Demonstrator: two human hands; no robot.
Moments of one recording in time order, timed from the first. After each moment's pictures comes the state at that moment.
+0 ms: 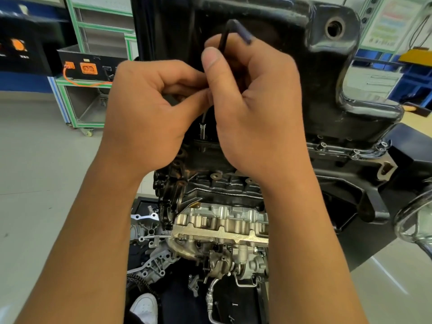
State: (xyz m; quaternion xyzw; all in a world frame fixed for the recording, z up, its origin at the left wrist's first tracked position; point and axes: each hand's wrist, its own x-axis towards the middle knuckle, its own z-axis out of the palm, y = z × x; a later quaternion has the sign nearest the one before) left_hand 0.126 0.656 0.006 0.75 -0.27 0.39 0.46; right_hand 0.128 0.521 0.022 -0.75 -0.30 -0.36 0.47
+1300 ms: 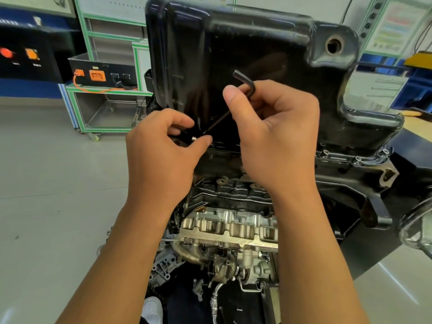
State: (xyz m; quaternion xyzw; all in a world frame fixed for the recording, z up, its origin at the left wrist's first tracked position) left_hand 0.123 0.649 -0.036 0.80 -0.02 0.42 0.43; right_hand 0.133 0.510 0.005 -0.71 -0.25 -0.37 0.54
